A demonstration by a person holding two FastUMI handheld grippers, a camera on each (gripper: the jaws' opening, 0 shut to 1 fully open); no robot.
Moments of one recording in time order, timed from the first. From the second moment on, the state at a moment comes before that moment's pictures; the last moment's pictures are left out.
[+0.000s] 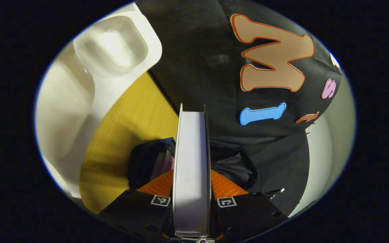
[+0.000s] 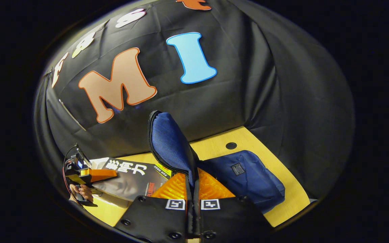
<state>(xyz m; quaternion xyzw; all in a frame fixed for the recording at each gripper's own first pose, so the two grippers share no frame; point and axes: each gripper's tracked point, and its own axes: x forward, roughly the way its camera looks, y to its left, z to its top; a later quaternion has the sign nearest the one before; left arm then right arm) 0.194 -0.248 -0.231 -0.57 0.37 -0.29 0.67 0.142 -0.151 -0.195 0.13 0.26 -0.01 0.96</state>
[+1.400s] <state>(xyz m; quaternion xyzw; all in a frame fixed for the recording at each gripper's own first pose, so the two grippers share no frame) 0.167 -0.407 -0.268 -0.54 0.46 -0.32 0.62 0.146 -0.141 -0.193 0.15 0.25 0.01 0.96</state>
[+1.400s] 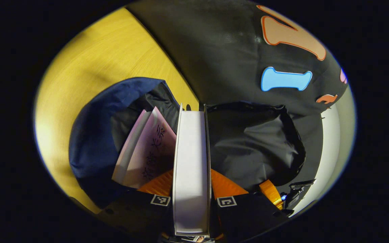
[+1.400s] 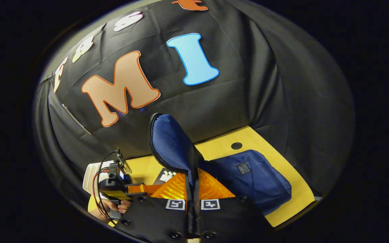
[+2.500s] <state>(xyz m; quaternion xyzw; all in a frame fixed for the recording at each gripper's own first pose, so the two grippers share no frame) 0.174 -0.463 -0.293 -0.58 0.50 -0.27 0.58 0.146 -0.131 -0.197 0.16 0.25 0.02 0.95</state>
